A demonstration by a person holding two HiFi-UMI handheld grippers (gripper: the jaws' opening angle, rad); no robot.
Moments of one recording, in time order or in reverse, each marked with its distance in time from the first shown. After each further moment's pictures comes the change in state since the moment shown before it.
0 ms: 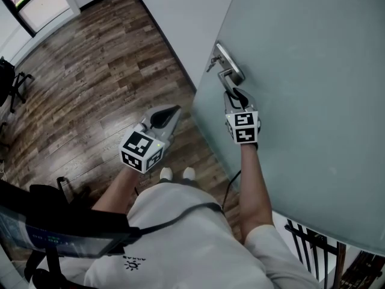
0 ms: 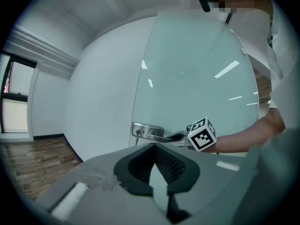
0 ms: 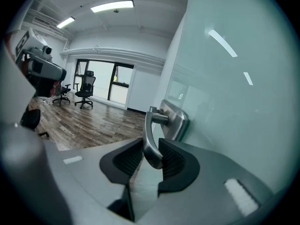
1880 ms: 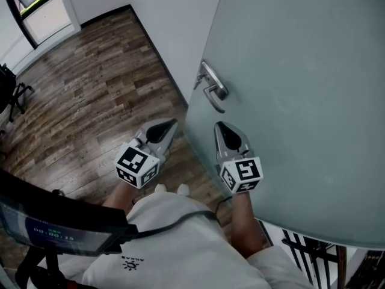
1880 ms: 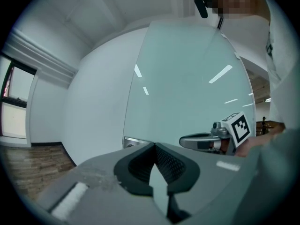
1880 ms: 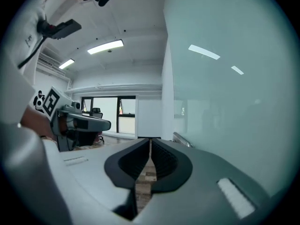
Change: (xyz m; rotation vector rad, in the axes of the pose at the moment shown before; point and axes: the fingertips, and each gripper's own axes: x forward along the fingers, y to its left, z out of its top) left arm -0.009 -0.043 0.047 0.034 -0.097 -0.003; right arm -0.144 0.042 0.077 0.239 -0.319 0.137
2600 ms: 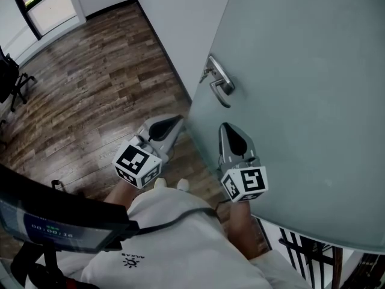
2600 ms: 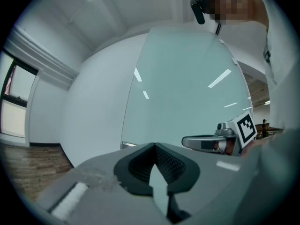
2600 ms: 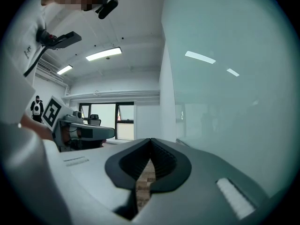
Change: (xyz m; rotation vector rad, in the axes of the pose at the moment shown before) left arm -0.022 -0.016 0.023 -0.008 -0.058 -0.011; right arm -0.029 0.029 0.034 0.038 -0.074 -0.029
